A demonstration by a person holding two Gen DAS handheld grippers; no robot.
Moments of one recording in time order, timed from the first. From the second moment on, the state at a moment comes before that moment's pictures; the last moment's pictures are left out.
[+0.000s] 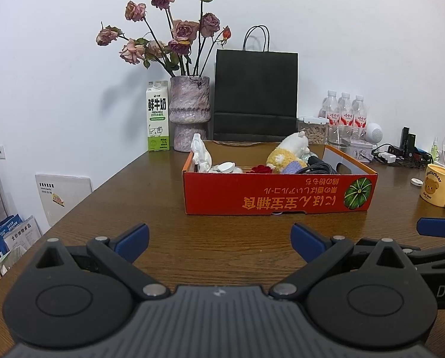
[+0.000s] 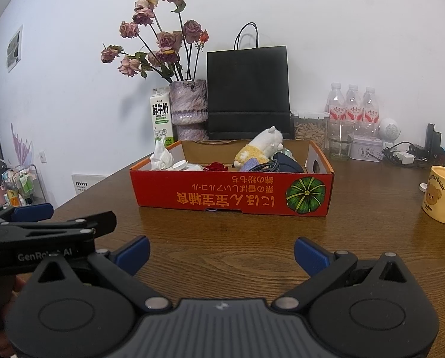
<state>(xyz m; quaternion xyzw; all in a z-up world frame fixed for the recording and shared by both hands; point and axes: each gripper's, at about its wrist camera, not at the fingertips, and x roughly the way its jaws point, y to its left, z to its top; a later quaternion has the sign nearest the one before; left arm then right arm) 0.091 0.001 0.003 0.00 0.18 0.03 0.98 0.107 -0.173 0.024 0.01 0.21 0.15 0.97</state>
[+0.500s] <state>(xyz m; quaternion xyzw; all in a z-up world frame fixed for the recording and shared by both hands) 0.090 0.000 0.004 0.00 0.17 0.03 0.98 0.107 -0.173 0.024 0.01 0.21 0.14 0.97</state>
